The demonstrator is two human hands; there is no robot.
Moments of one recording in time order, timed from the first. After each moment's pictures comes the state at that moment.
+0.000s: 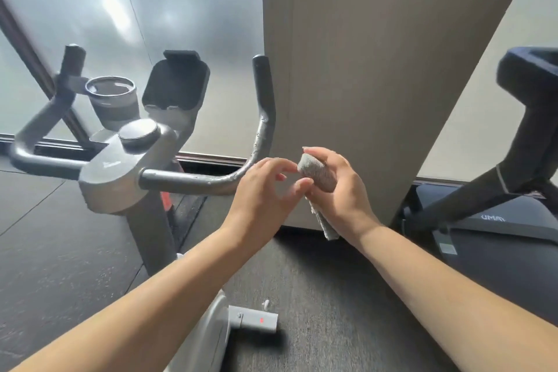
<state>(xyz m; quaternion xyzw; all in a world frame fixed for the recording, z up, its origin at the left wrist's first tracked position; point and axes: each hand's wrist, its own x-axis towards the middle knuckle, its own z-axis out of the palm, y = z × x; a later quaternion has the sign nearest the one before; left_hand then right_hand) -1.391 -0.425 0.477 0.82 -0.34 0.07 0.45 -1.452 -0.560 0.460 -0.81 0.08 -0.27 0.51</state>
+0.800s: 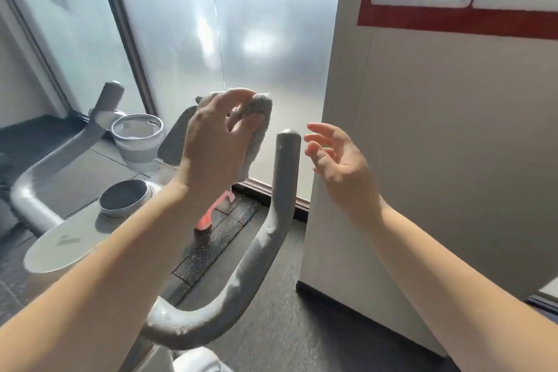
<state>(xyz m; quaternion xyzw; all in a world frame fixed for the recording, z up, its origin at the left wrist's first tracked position) -1.192 -0.480 0.574 0.81 -0.15 0.33 0.47 -1.217 -0.657 0.527 -0.76 -0.07 -0.20 0.61</state>
